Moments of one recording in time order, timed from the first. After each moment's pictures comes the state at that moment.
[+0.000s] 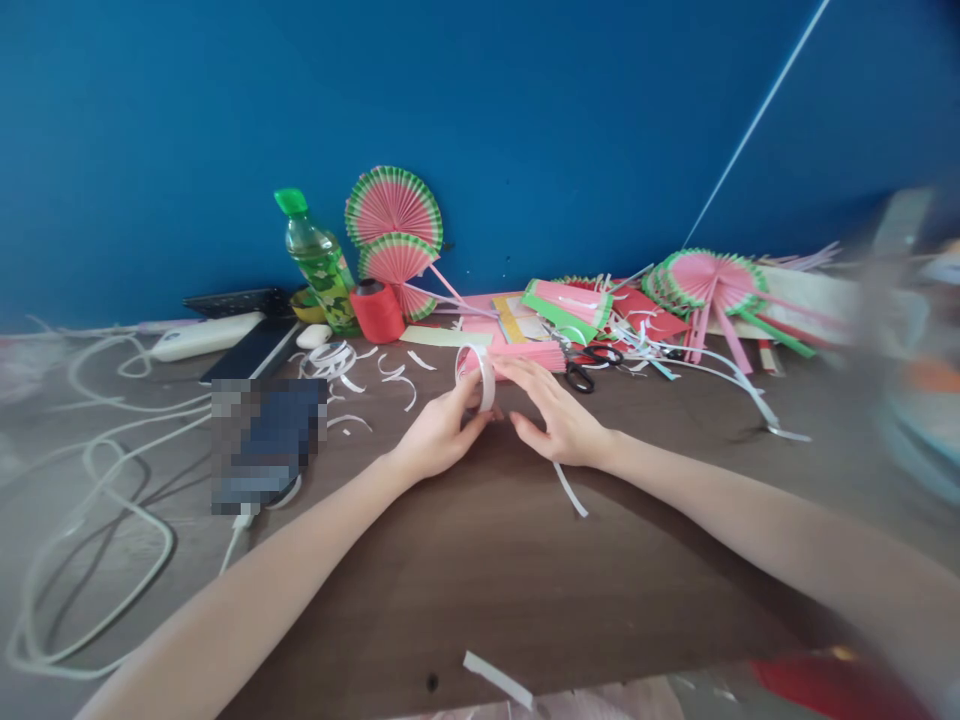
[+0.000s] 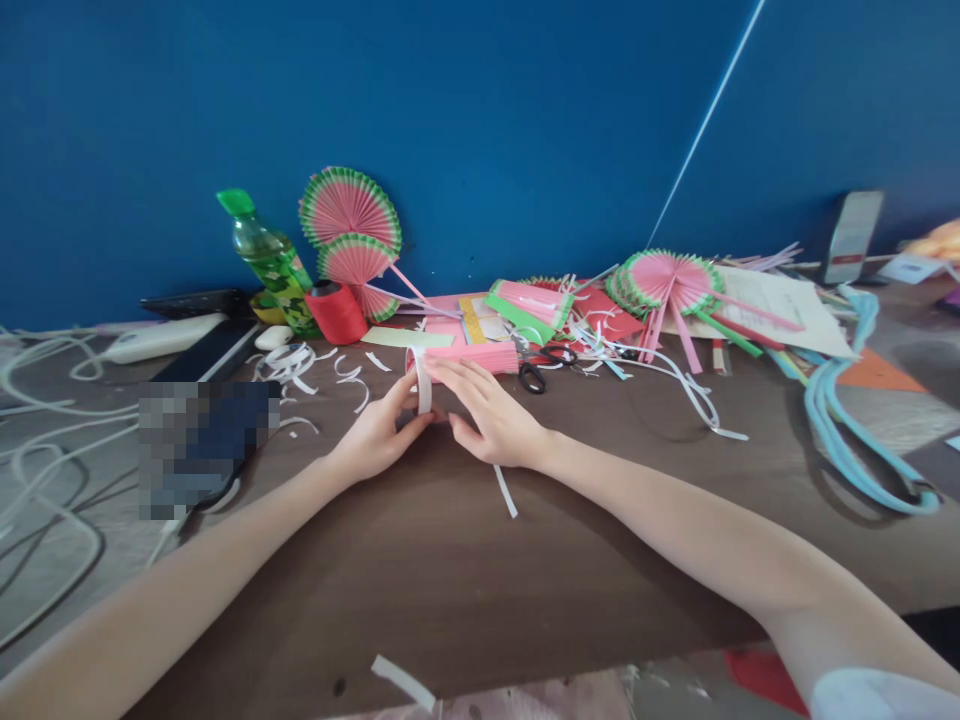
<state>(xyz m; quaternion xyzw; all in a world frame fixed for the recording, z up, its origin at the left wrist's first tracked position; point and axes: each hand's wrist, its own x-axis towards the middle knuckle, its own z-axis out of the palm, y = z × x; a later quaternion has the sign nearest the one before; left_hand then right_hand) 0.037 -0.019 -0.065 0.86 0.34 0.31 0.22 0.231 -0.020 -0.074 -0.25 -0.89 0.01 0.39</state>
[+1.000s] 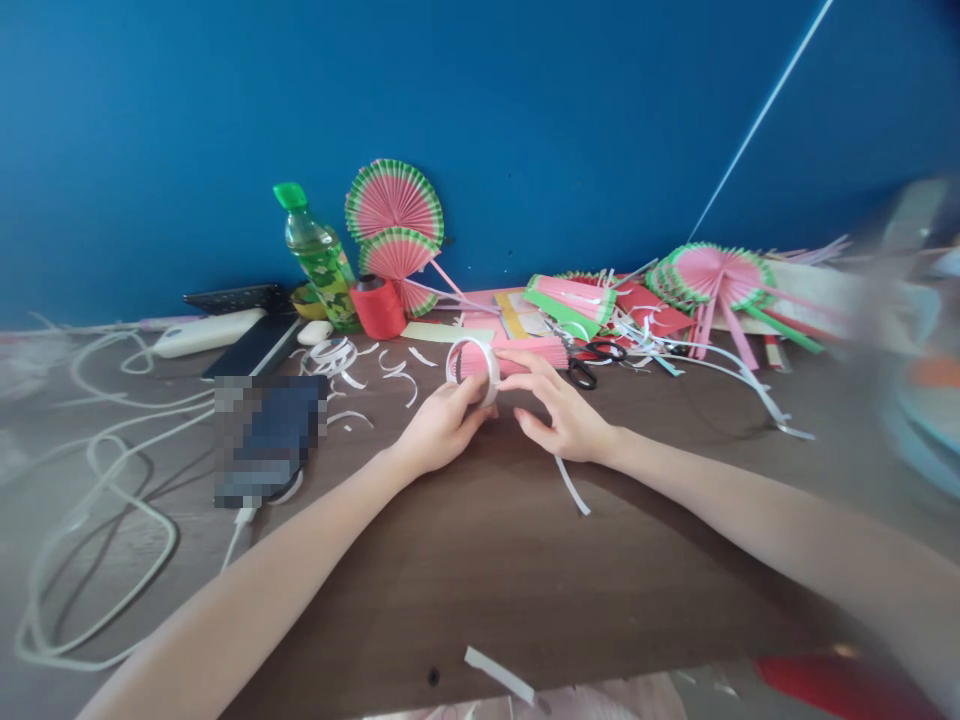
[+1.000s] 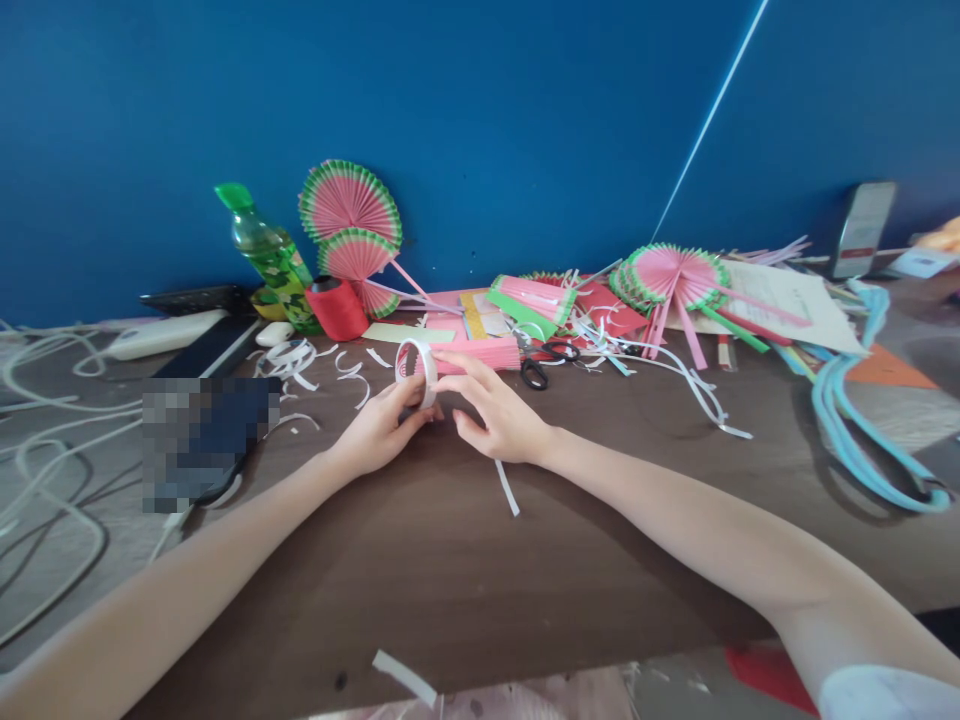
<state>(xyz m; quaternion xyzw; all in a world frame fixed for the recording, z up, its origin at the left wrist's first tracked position) 0.037 -0.016 -0.065 0.88 0.35 0.28 0.13 0.234 -0.021 -0.073 -0.24 -0.88 0.07 0.40</state>
